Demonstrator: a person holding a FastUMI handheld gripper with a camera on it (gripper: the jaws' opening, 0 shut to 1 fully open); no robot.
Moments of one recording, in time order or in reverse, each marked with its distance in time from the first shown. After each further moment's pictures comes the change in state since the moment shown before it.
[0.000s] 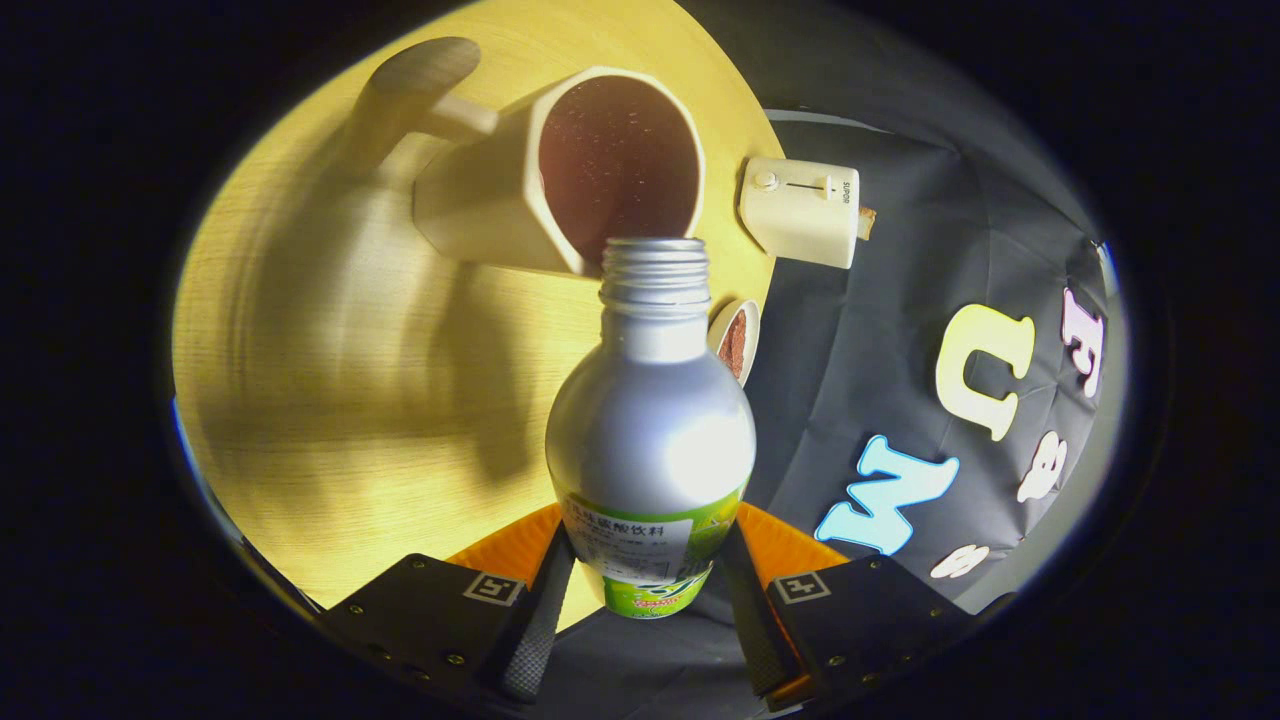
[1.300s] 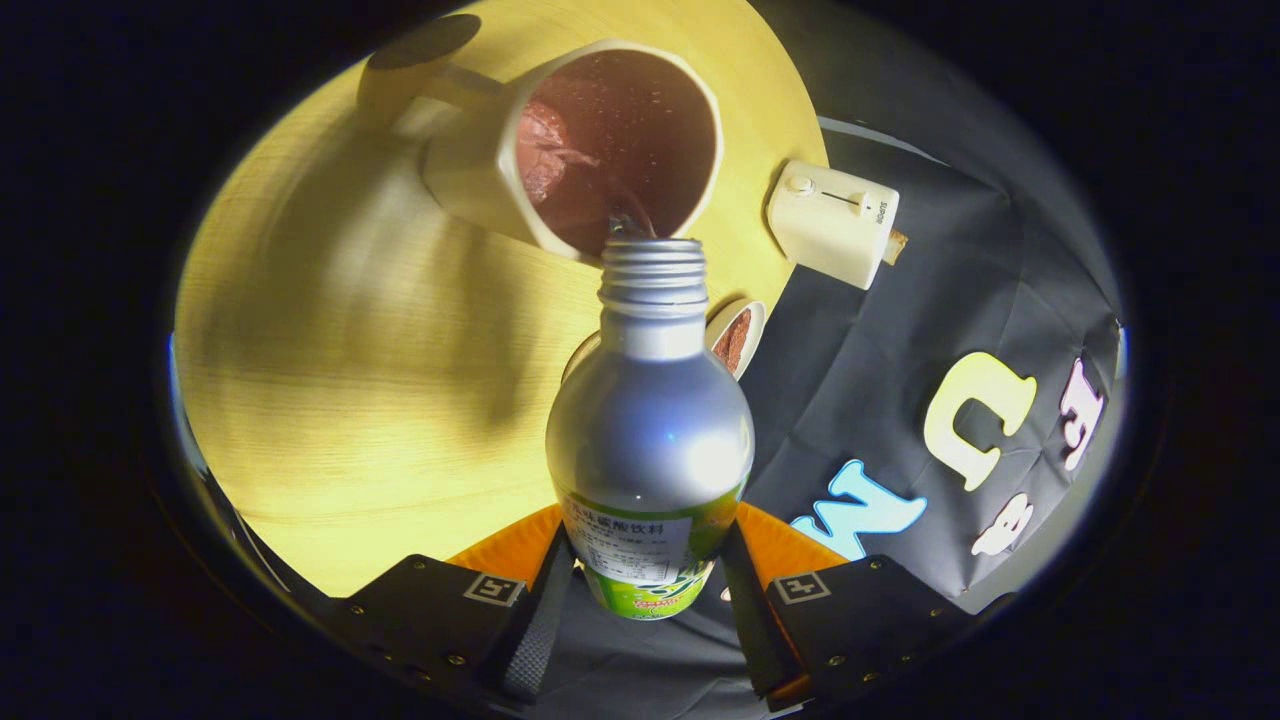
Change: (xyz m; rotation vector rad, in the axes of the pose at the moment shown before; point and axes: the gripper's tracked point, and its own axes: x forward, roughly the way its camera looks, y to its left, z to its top) arm -0.014 -0.032 -0.002 -0.204 0.082 0.018
